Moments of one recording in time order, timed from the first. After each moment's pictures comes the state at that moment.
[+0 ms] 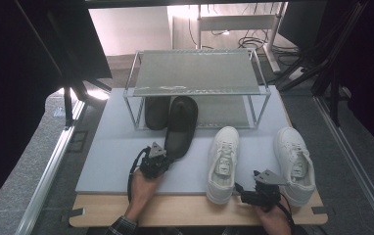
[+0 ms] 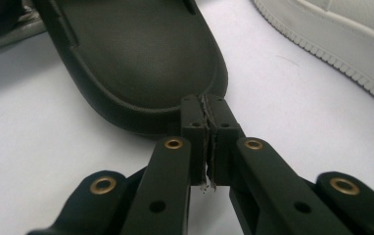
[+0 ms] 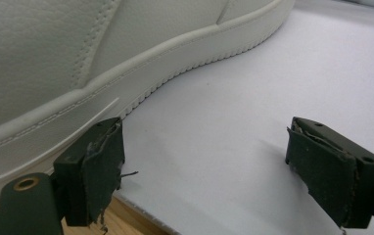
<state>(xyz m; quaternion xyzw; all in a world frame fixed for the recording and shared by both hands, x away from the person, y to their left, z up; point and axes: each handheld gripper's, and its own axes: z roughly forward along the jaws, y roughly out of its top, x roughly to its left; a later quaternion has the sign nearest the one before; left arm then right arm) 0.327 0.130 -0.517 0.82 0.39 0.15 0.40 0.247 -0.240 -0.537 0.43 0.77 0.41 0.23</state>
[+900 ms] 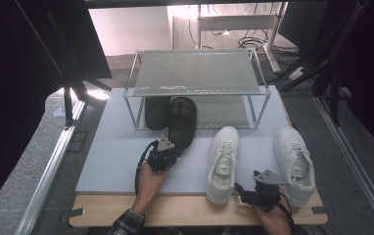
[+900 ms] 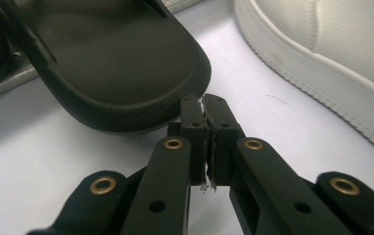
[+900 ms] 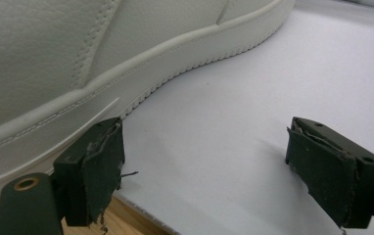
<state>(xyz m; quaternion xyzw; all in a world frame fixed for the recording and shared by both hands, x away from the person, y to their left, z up) 0.342 0.108 -0.504 0.82 0.38 0.16 0.40 0.247 -0.240 -0.537 0.43 0.77 0.41 0.23</state>
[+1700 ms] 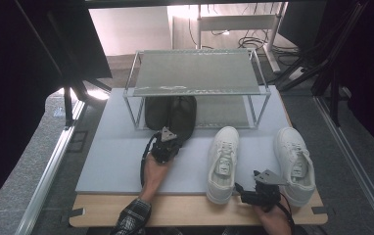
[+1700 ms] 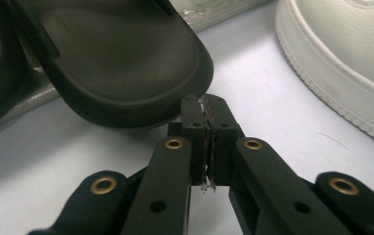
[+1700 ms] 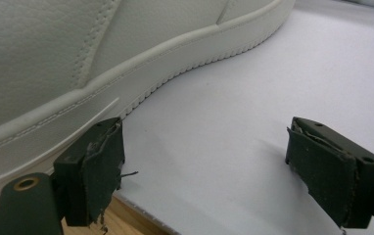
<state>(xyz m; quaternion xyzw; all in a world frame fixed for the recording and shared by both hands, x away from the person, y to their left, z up) 0.377 0.102 -0.510 0.80 0.40 0.17 0.40 0.247 -0.240 -0.537 0.43 0.77 0.41 0.23</state>
